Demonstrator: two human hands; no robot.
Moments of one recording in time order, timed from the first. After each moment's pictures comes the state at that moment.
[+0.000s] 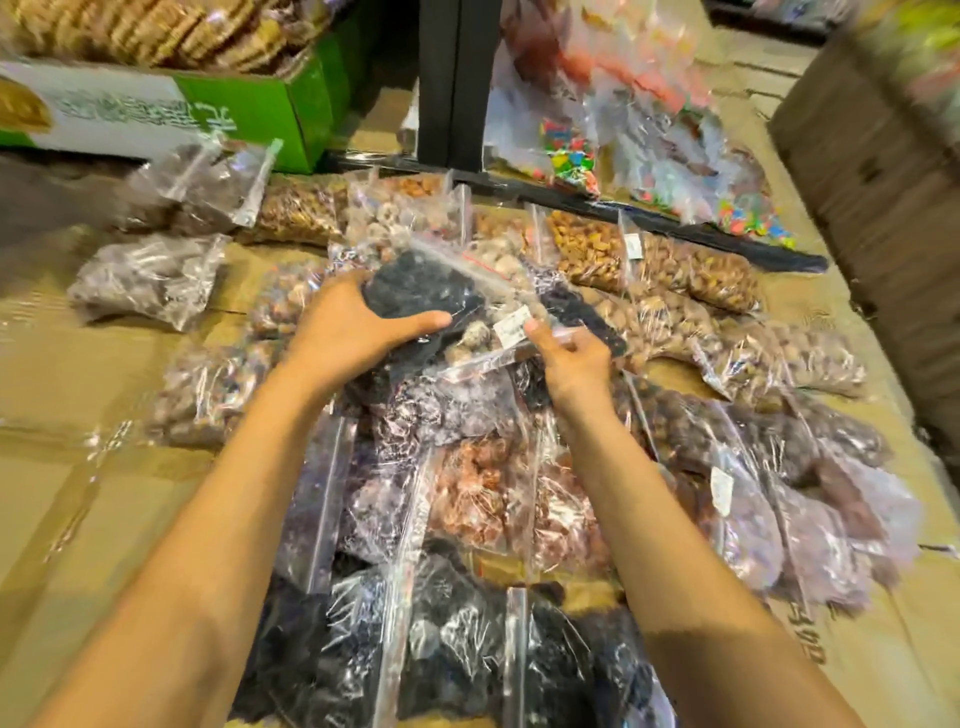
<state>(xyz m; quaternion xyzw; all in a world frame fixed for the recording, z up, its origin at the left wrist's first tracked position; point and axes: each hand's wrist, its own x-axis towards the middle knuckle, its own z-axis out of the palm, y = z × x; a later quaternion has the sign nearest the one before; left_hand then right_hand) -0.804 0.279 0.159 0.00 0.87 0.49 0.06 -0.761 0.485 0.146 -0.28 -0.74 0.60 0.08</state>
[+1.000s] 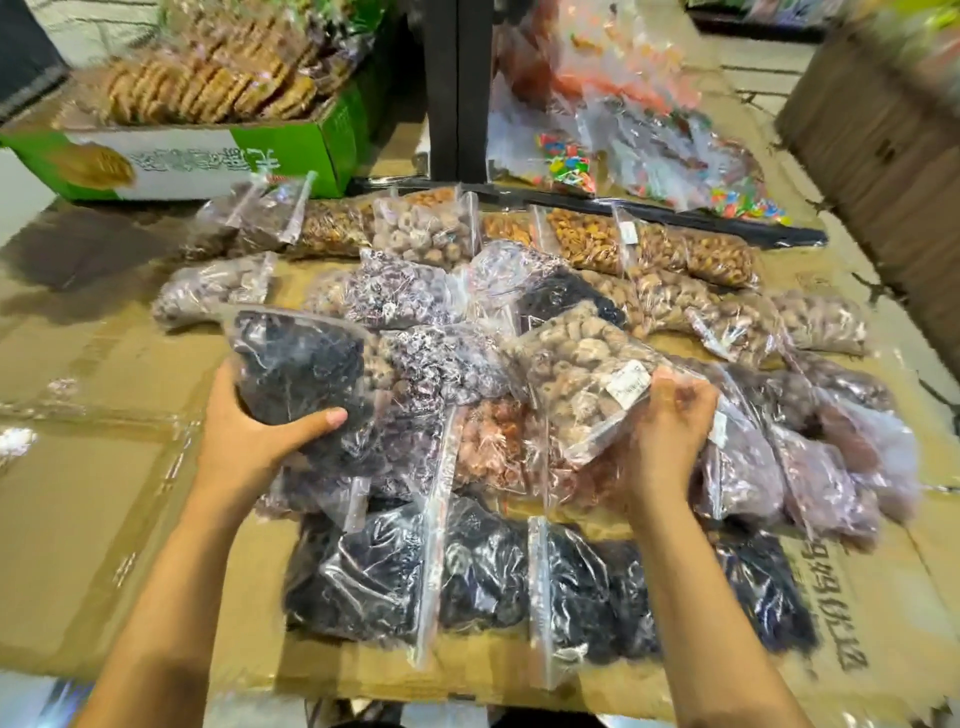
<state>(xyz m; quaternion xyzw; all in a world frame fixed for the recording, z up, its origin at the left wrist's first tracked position) -0.670 0.180 0.145 -0.05 0.80 0.60 -0.07 -0.634 0.501 0.143 -0.31 -0.61 0.66 0.31</state>
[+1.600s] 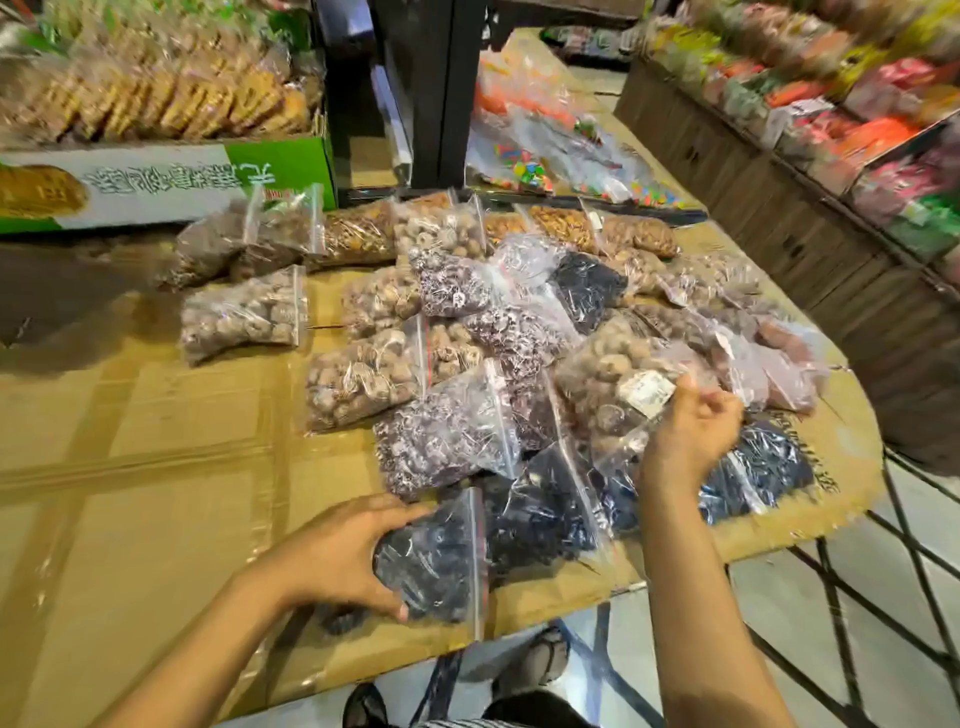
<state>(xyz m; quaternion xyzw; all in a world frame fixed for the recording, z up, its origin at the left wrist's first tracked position) -0.658 0.026 0.099 0.44 0.82 0.19 0.32 -0.582 0.320 0.169 -0.40 -0.55 0.52 0.53</state>
